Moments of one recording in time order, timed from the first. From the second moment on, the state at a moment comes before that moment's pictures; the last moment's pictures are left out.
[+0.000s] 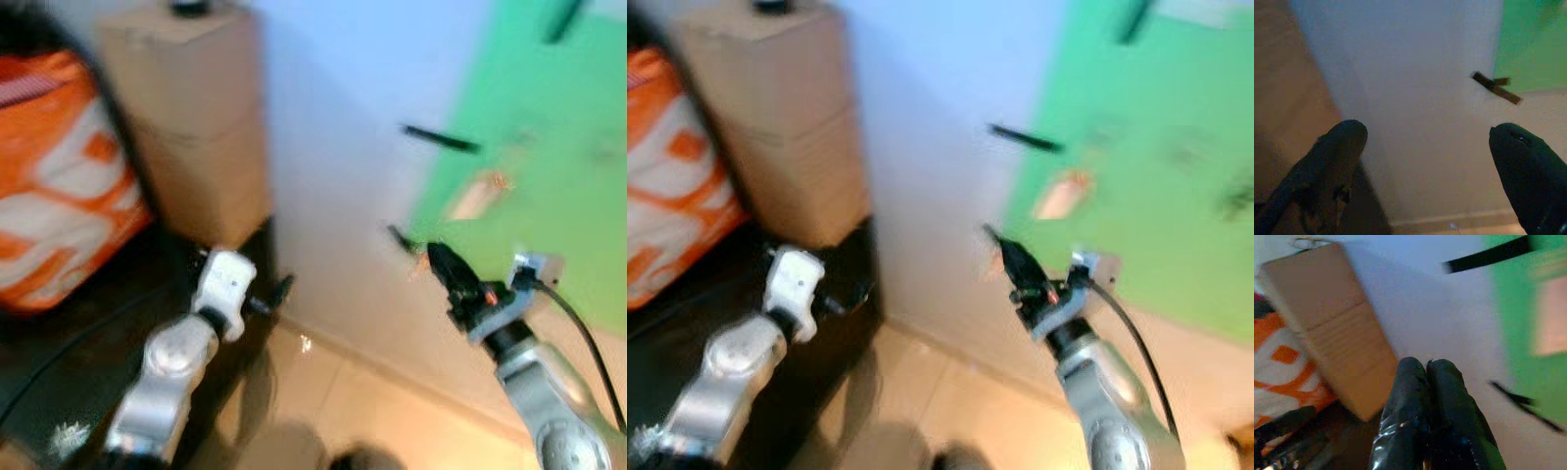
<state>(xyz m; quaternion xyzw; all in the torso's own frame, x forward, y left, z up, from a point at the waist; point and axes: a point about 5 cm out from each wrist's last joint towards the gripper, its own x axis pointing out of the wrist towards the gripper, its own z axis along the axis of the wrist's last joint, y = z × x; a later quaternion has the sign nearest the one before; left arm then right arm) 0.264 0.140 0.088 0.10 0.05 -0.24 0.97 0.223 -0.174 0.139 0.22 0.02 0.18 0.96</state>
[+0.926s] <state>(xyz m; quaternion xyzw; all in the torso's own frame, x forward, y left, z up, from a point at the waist) 0.263 0.139 0.088 0.09 0.05 -0.23 0.97 0.231 -0.171 0.152 0.20 0.01 0.20 0.96</state>
